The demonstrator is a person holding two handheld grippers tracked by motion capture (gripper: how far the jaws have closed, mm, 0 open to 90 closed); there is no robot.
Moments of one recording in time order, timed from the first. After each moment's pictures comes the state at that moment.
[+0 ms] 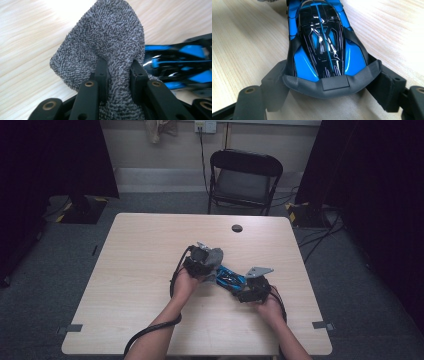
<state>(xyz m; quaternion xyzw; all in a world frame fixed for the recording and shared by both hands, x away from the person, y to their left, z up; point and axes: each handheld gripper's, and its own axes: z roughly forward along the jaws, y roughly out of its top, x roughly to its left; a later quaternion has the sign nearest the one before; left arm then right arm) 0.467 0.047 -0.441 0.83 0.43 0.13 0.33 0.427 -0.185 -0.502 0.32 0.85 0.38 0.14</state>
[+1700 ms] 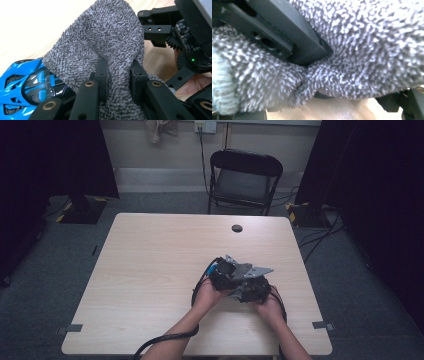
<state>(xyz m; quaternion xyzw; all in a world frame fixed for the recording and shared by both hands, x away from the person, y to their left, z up) 0.437 -0.020 -0.450 0.86 0.35 0.05 0.37 0.427 -0.185 -0.502 0.32 0.85 0.38 0.14</state>
